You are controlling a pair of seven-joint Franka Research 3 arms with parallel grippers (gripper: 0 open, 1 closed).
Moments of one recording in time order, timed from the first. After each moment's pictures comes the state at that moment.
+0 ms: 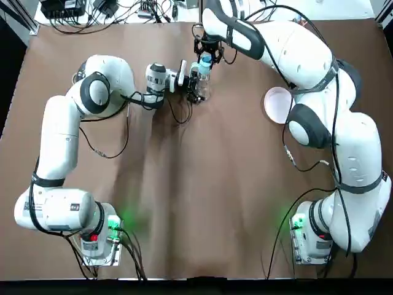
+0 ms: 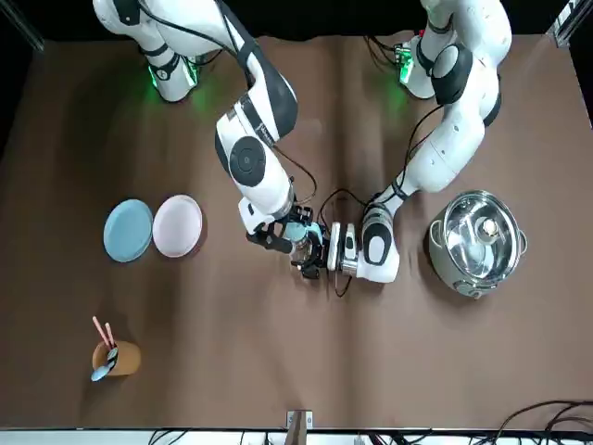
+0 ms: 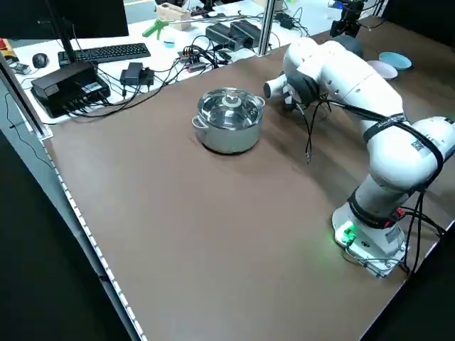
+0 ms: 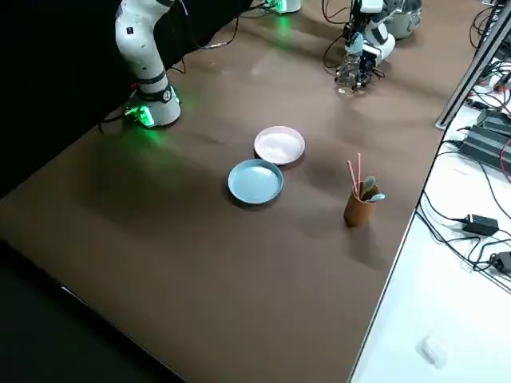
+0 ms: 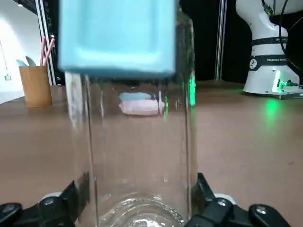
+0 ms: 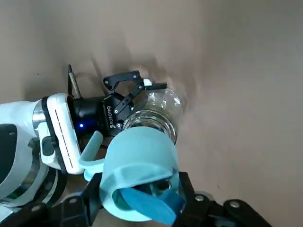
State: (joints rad) left arm -0.03 1.27 -0.62 -1.34 -1.16 2.17 2.46; right arm 0.81 0.72 -0.22 -1.14 0.41 1.87 0.82
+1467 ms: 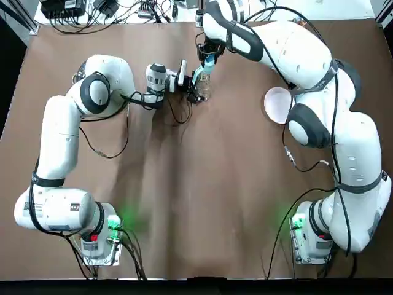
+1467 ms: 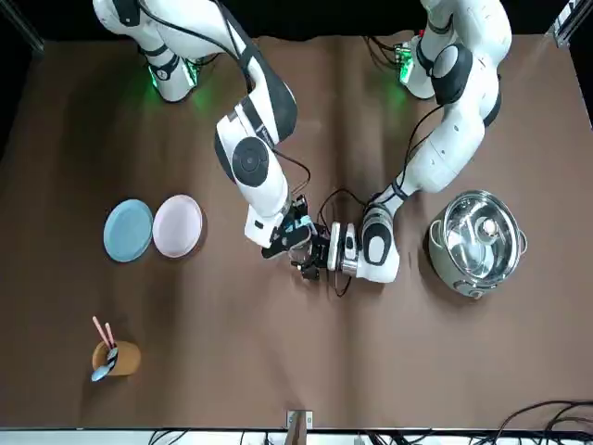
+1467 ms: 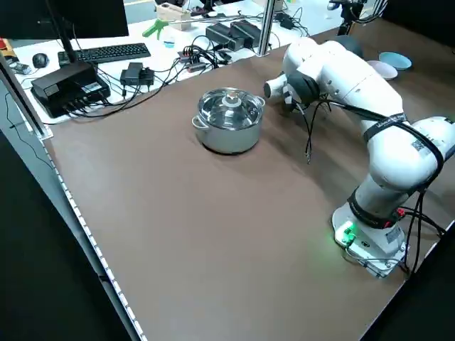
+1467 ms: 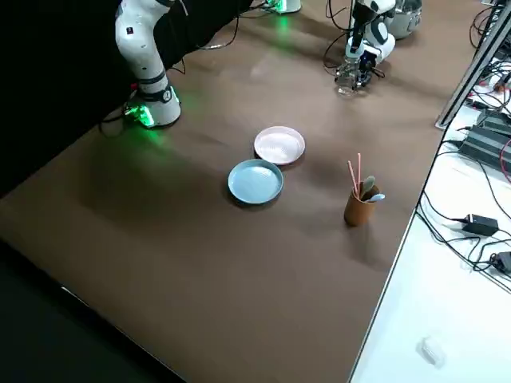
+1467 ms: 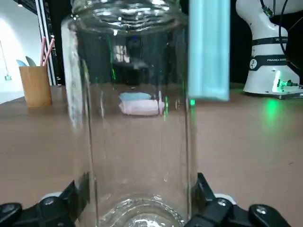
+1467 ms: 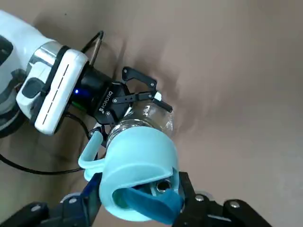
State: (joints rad) left arm -0.03 1.27 -0.62 -1.34 -1.16 2.17 2.46; right arm 0.81 0.73 -0.22 -1.14 0.32 1.87 0.19
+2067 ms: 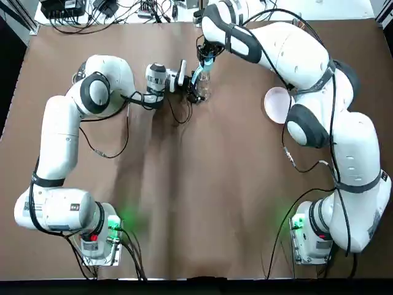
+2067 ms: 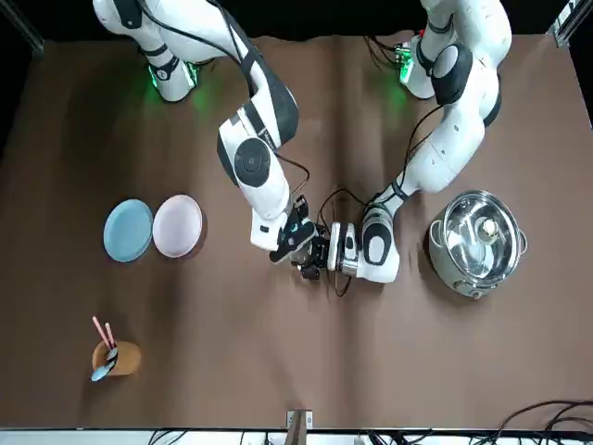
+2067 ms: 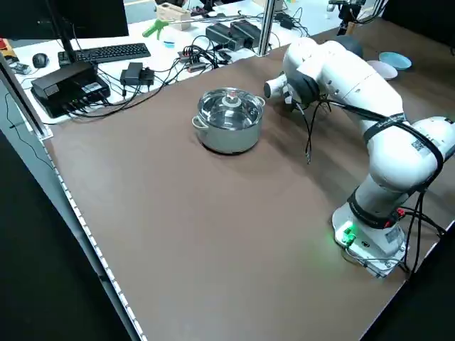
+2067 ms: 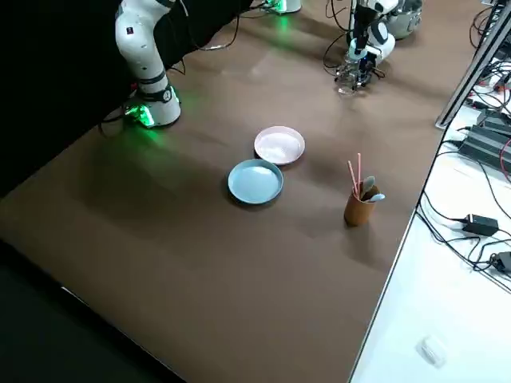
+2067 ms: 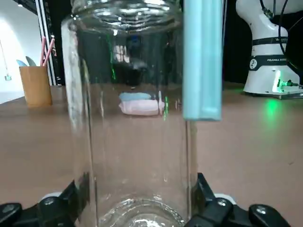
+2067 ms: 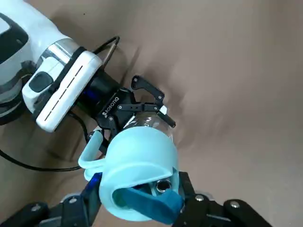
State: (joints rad) left arm -0.03 1.27 -0.62 -1.34 -1.16 2.17 2.46; right arm 0.81 0.74 -0.22 -1.14 0.32 1.92 0.03
